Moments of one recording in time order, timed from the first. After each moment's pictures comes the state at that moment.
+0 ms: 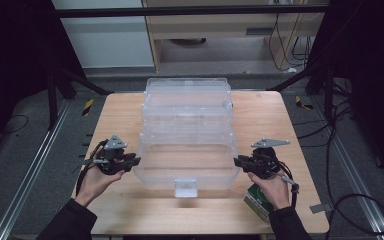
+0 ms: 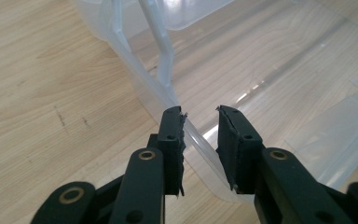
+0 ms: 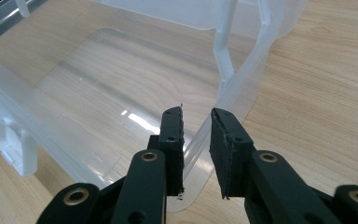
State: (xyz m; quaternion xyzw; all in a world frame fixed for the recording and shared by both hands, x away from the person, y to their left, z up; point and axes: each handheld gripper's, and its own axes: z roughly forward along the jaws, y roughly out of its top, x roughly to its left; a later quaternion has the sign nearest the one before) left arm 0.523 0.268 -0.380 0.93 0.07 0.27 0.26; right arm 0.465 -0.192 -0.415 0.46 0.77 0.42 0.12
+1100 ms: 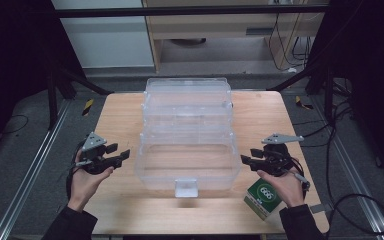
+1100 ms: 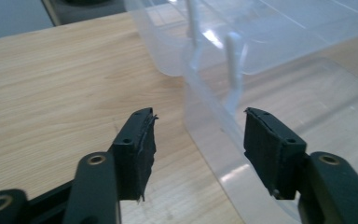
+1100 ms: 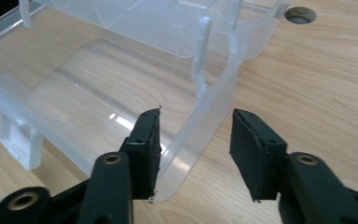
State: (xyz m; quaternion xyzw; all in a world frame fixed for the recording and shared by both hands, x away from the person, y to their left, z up) left arm 0.496 0.315 -0.379 0.85 0.24 0.32 0.34; right arm 0.455 -0.212 -0.382 0.45 0.78 0.41 0.15
